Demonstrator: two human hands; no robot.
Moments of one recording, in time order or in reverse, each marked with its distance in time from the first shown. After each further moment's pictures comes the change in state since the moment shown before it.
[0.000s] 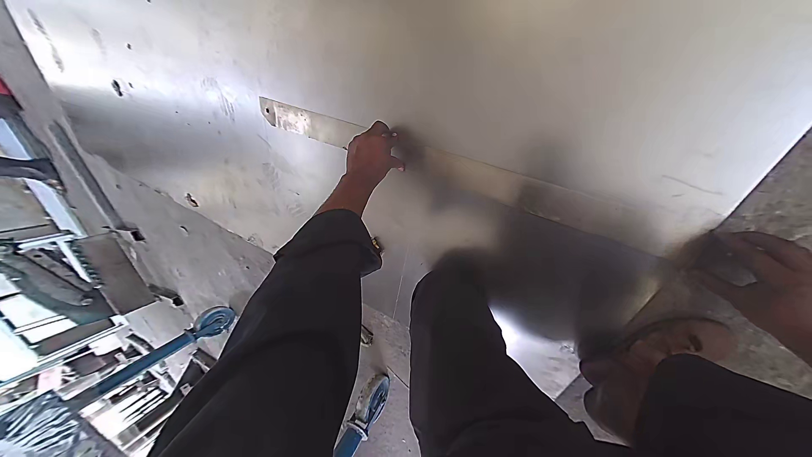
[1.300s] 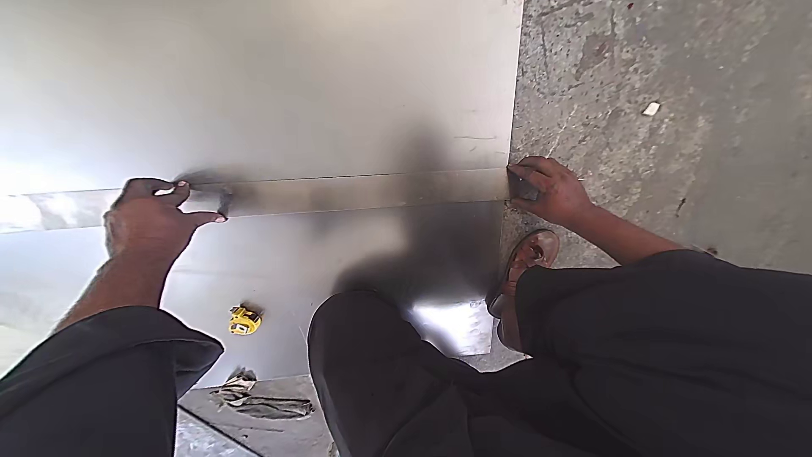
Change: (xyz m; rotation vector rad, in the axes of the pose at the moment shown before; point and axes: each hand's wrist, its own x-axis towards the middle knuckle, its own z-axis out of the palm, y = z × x) left_hand 0.010 -0.027 0.032 -0.126 0.076 -0.007; right_hand 0.010 -0.018 -0.010 -0.005 0.028 -0.010
